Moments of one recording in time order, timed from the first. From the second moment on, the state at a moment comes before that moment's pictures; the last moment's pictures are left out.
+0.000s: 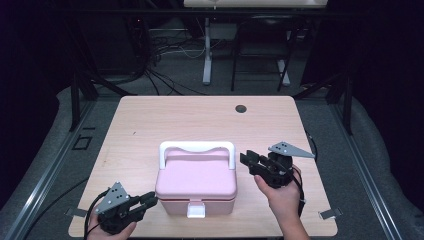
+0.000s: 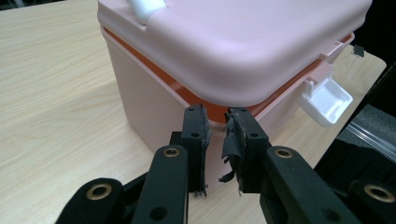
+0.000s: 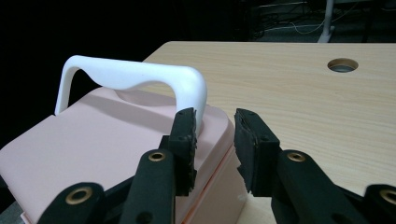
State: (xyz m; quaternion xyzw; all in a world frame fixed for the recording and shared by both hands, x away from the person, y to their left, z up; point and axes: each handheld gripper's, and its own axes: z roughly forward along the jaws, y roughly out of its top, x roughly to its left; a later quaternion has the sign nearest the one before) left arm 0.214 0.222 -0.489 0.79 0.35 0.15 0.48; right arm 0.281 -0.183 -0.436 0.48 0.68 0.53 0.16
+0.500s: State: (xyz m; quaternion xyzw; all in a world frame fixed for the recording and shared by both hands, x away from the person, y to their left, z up) left arm 0.213 0.227 -0.495 0.79 0.36 0.14 0.47; right arm 0.281 -0.183 -0.437 0.48 0.68 0.53 0.16
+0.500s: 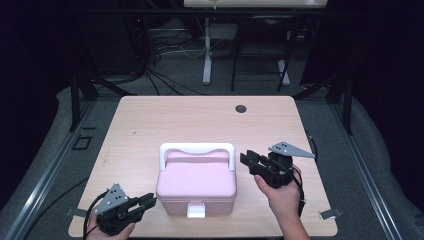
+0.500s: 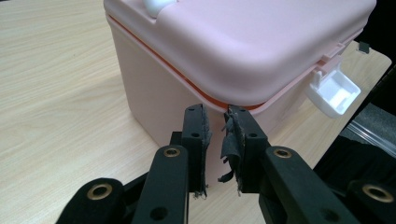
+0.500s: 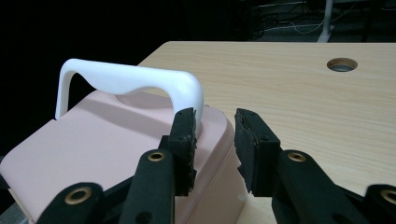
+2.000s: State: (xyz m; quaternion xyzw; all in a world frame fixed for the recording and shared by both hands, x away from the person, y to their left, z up) left arm 0.249 0.248 -0.511 0.75 0.43 0.14 0.48; right arm 0.285 -0.193 -0.438 0.49 0.68 0.52 0.18
